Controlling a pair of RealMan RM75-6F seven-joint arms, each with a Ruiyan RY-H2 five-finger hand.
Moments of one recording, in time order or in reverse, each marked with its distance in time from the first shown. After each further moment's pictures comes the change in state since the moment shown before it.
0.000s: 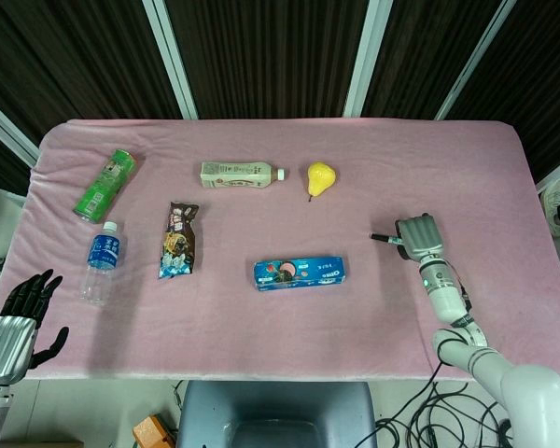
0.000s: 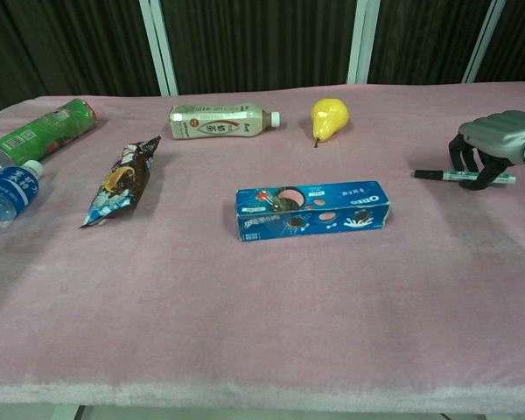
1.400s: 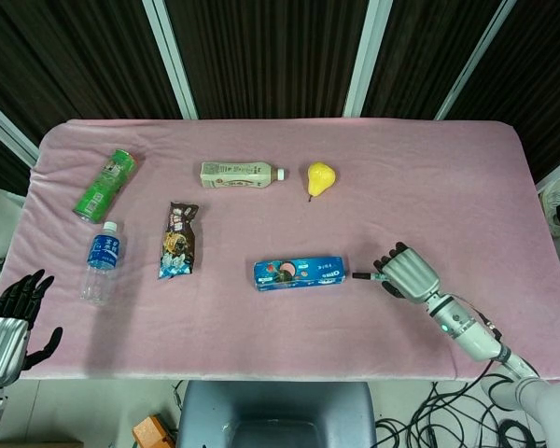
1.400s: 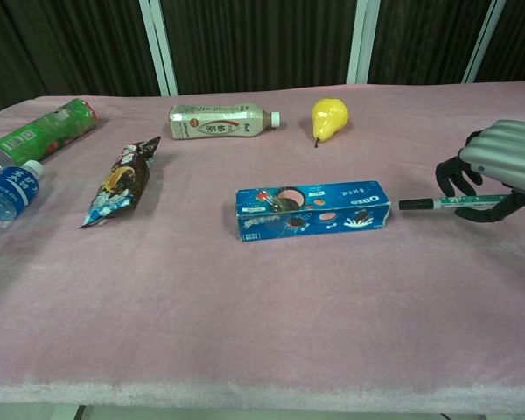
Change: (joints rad) left arm 0.015 0.003 -0.005 0.000 -0.010 0.017 -0.008; right arm -0.120 0.137 -0.282 -0.103 -0.504 0.470 0.309
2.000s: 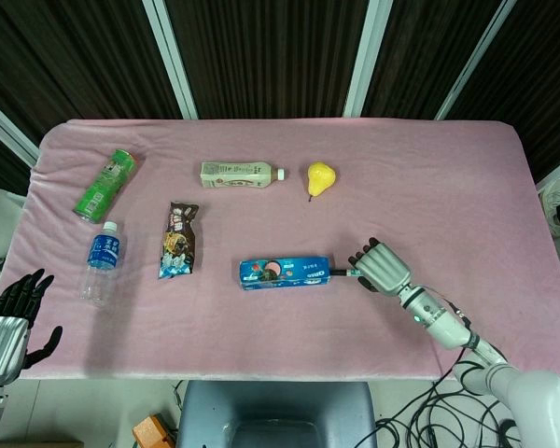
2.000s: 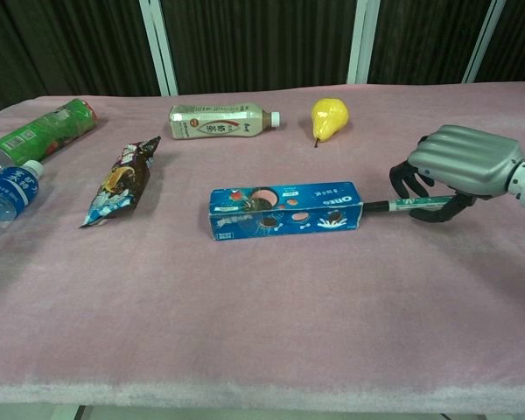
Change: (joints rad) left arm -0.002 0.001 -0.003 0.001 -0.010 -0.010 -0.002; right arm 0.081 -0.095 0.030 0.051 -0.006 -0.067 -0.018
